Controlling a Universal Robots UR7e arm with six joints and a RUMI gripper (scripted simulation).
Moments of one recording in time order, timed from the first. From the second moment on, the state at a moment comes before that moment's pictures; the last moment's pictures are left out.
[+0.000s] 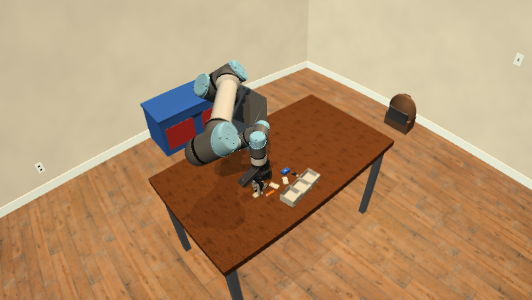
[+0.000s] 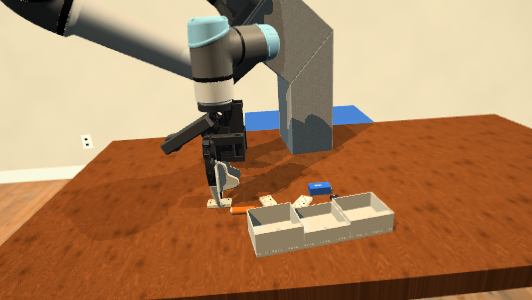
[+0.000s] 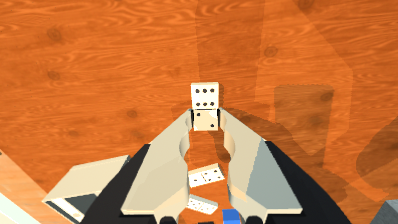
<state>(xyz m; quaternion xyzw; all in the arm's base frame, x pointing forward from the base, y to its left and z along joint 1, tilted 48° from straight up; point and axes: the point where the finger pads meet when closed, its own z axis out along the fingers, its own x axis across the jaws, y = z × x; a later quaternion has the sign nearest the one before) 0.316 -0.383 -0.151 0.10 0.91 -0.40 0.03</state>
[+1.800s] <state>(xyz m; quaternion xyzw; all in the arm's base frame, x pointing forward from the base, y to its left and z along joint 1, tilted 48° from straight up) 0.321 -0.332 -0.111 0.07 0.91 -0.40 0.02</state>
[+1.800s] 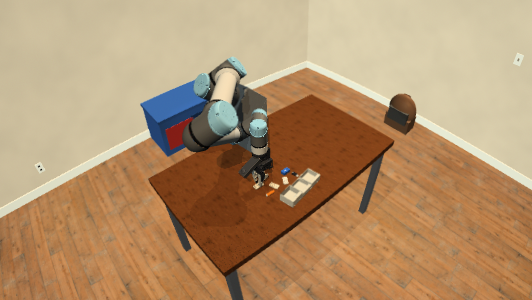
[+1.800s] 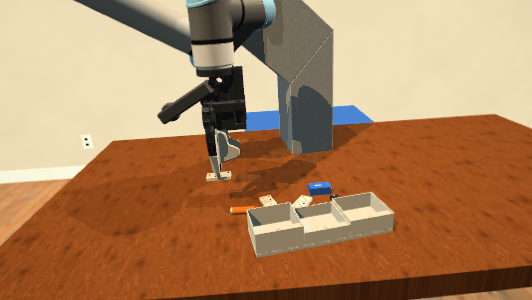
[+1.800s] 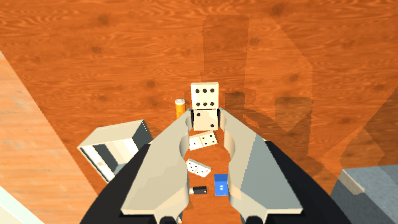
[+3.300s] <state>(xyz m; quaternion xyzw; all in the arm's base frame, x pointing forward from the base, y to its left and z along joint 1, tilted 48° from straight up) 0.463 -0.216 -0.240 -0.02 0.91 -0.40 -0.01</state>
